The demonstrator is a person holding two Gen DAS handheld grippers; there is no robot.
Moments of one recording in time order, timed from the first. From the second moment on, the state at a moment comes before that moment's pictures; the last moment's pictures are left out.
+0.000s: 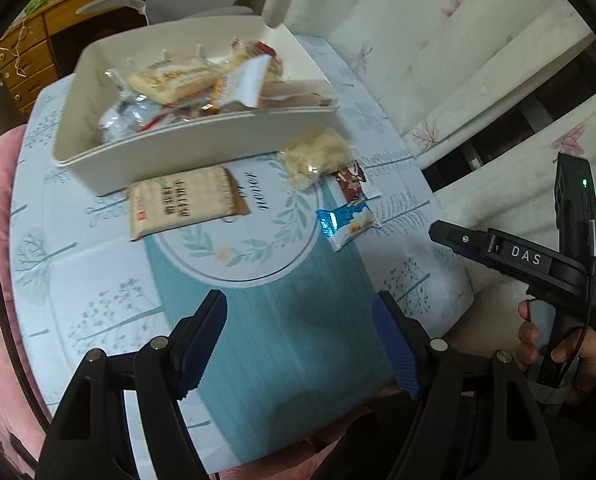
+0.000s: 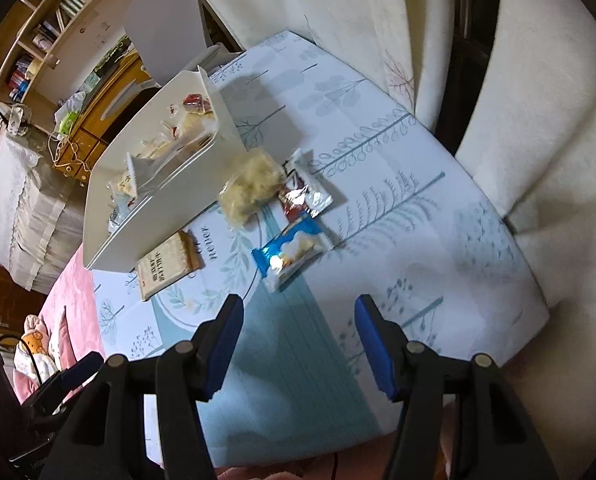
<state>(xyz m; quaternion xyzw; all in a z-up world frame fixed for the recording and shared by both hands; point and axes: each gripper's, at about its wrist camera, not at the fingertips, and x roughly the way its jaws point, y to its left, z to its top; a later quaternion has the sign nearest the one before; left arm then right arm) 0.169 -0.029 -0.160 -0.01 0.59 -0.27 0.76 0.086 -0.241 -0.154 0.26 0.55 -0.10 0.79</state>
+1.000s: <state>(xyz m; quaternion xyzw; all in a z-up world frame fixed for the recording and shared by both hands) 0.215 -0.182 -0.265 -0.07 0.67 -0.12 0.73 0.201 -0.294 -0.232 0.10 0.61 0.13 0.78</state>
